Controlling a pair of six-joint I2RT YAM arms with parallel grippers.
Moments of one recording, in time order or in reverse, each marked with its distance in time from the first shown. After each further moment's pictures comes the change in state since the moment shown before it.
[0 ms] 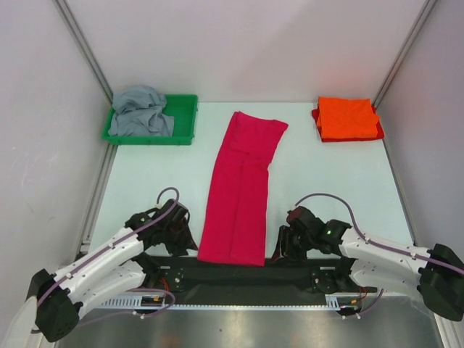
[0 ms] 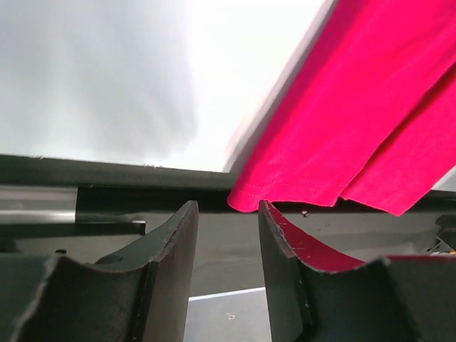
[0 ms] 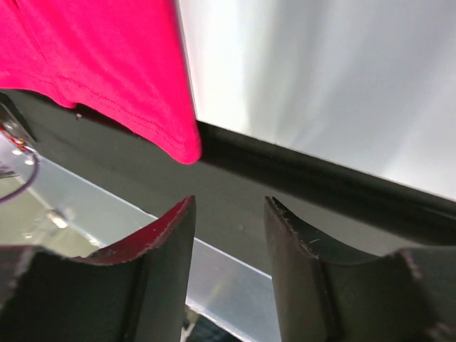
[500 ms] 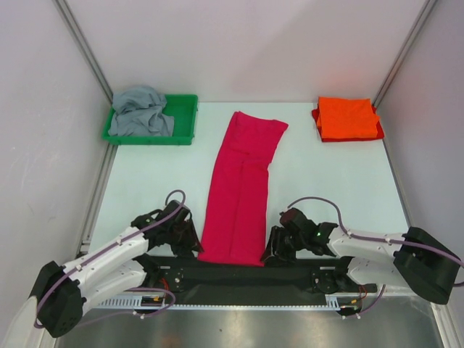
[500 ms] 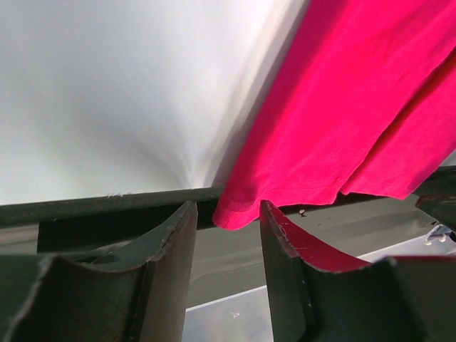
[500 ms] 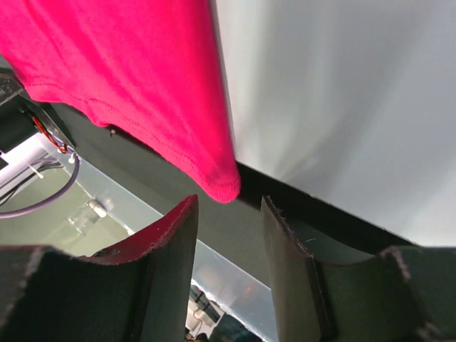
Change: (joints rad) left arm 0.033 0.061 -0.093 0.179 0.133 0.086; right arm 0.022 0.164 -0.098 0.369 -0.085 0.130
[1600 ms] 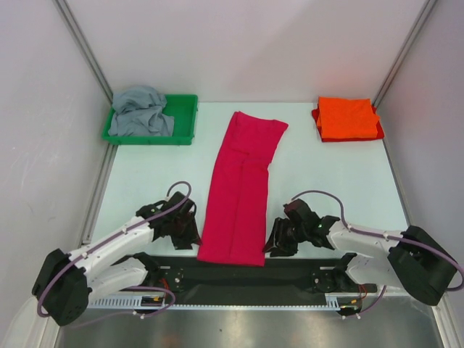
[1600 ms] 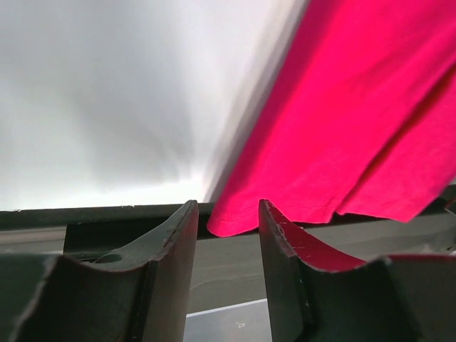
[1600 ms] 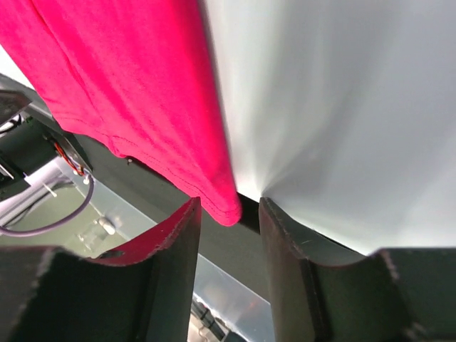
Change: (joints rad) left arm 0.003 0.100 0.117 -0.038 -0.095 0.046; right arm -0.138 0.033 0.026 -0.008 -0.019 -0.099
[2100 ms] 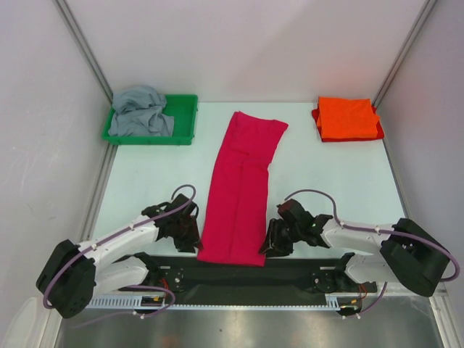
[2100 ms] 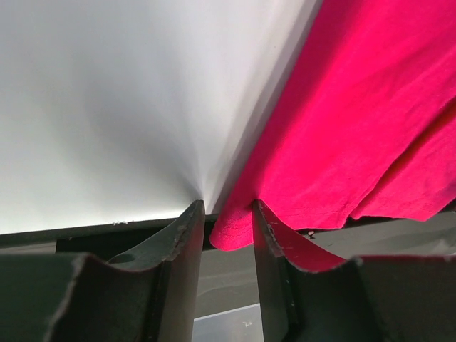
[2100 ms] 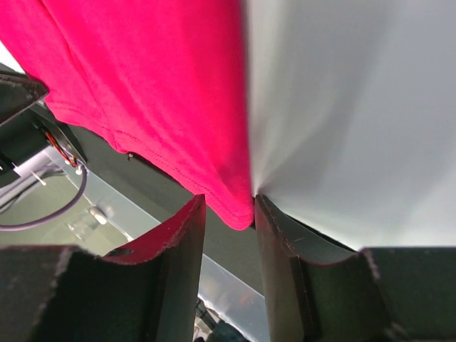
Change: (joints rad) left arm 0.001 0.092 -0.043 0.080 0.055 0.033; right arm 0.042 0.086 0.040 0.037 -0.009 -0.008
